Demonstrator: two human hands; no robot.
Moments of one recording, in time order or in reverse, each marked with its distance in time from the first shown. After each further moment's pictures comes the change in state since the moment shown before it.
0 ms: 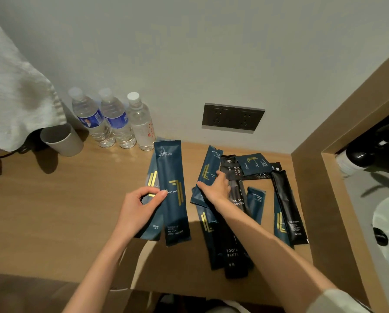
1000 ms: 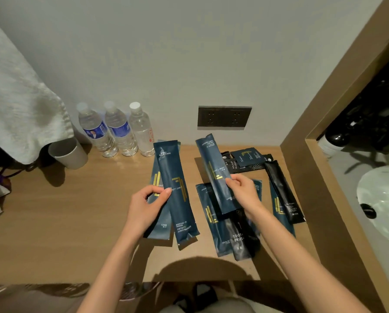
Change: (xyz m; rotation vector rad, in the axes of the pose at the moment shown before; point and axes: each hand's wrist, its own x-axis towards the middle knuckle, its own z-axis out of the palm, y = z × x) left_hand -0.025 0.013 -0.021 -0.043 -0.050 0.048; right_hand -0.089 0.012 -0.073 0.371 0.012 -0.174
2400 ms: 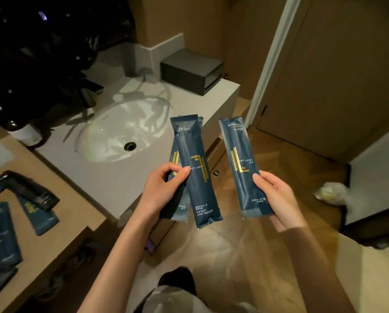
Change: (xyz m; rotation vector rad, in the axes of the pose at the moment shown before) left_hand -0.413 0.149 0.458 -0.008 -1.063 0.420; right_hand -0.501 0.241 -0.454 0.676 0.977 0.091
